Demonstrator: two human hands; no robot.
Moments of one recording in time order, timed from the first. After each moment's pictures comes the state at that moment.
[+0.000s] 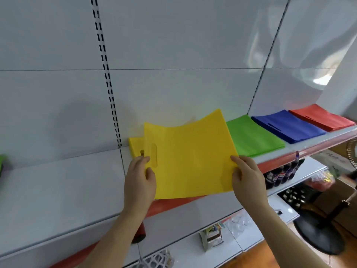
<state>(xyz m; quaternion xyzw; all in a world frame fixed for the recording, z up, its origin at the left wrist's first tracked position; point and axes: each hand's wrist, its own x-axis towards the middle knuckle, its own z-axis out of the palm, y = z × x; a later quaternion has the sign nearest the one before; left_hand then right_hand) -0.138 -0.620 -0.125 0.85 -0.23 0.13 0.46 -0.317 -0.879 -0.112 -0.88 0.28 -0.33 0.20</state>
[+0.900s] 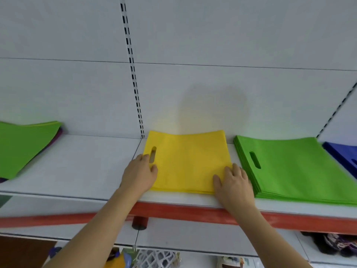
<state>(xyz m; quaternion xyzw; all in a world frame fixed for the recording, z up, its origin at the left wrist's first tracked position) -0.101 -0.658 -0.135 0.99 -0.06 0.06 0.13 -0.191 -0.950 -0.151 -0.98 0.15 -0.09 0.10</state>
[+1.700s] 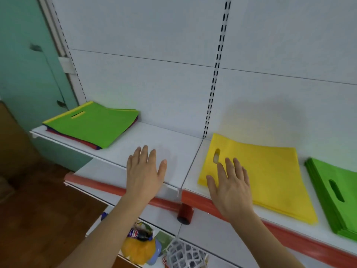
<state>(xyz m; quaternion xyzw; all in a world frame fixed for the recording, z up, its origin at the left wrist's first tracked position) -0.183 -0.504 -0.119 0.98 0.10 0.17 0.08 -0.185 -0.769 -0.121 -0.98 -0.08 -0.15 0.04</state>
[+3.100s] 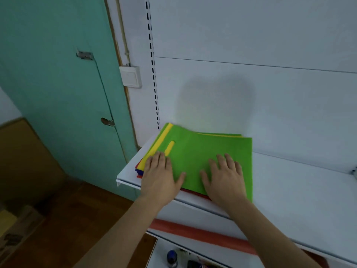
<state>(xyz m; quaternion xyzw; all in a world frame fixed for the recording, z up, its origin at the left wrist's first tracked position) -0.039 -0.063 -0.133 1.00 0.00 0.09 -0.04 -0.027 -0.272 -0.120 -0.99 -0.08 -0.09 0.02</state>
